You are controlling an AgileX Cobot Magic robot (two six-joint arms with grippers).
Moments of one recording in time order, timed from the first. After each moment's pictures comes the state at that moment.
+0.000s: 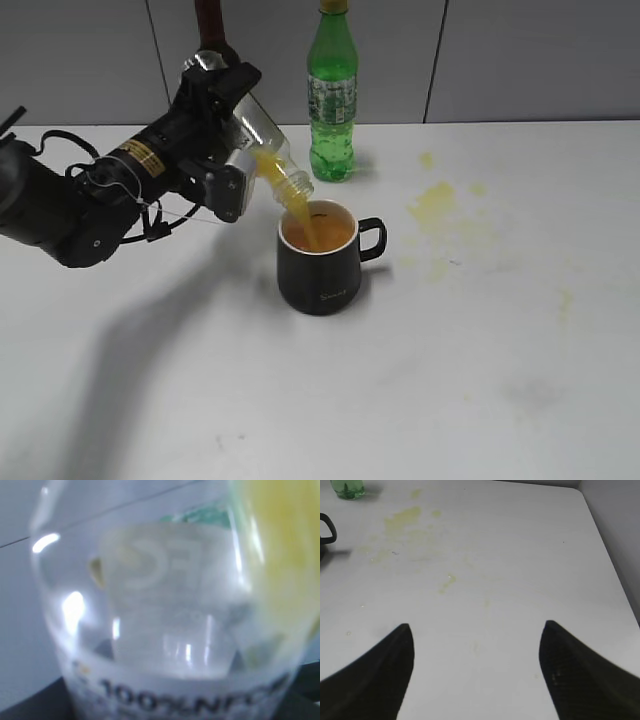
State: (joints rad) left arm -0.37 2.15 -1.01 0.21 -1.20 1.94; right arm 0.12 0.00 -0.41 -0.05 0.94 0.03
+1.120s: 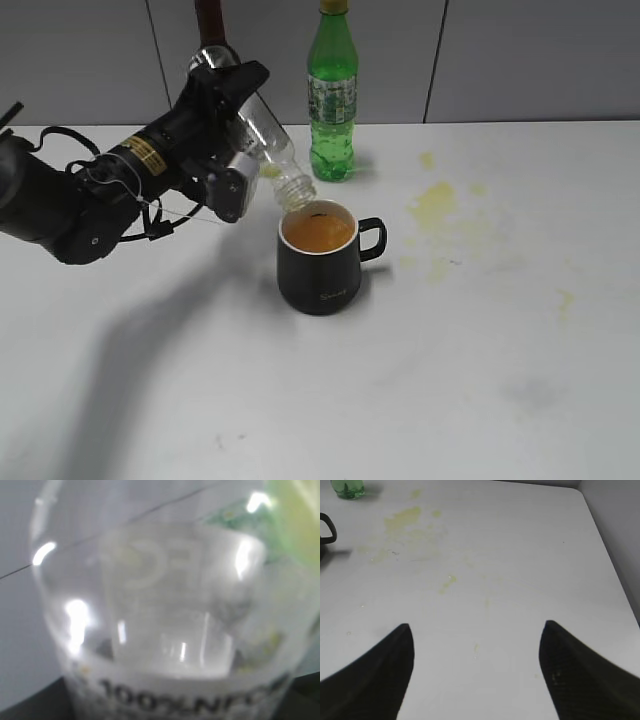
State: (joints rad) left arm -0.37 2.14 -1.01 0.26 -1.20 1.98; right arm 0.12 0.00 -0.41 -0.05 0.94 0.03
